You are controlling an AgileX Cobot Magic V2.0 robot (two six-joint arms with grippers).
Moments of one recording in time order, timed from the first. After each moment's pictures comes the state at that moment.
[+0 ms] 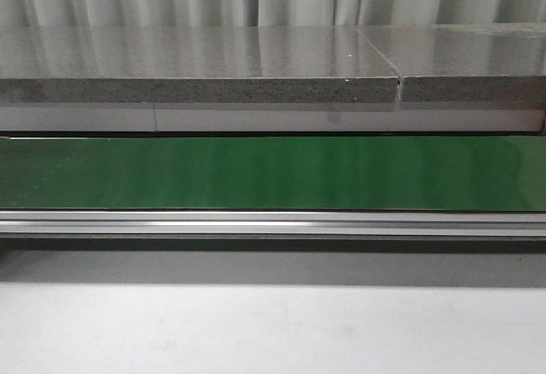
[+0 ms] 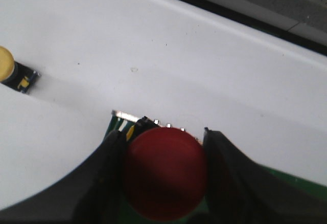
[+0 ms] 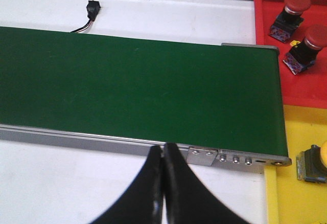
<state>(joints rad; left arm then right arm) 0.05 1.67 -1.50 0.00 0.90 -0.27 -0.25 0.66 -0.70 0.34 0.80 -0.35</state>
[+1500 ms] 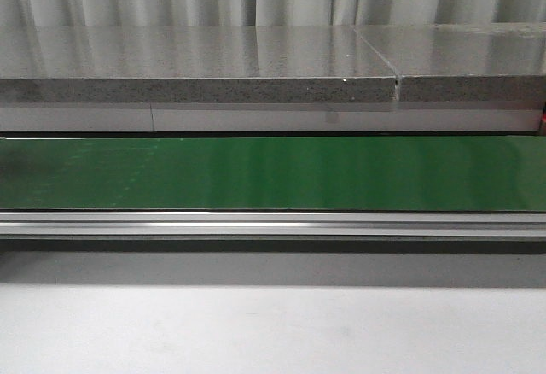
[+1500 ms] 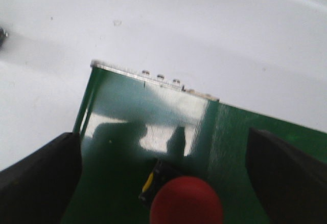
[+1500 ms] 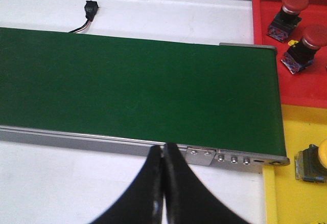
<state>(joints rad) 0.03 1.57 -1.23 -0.06 0.71 -0.17 -0.25 0.66 -0.70 0.34 0.80 -0.35</state>
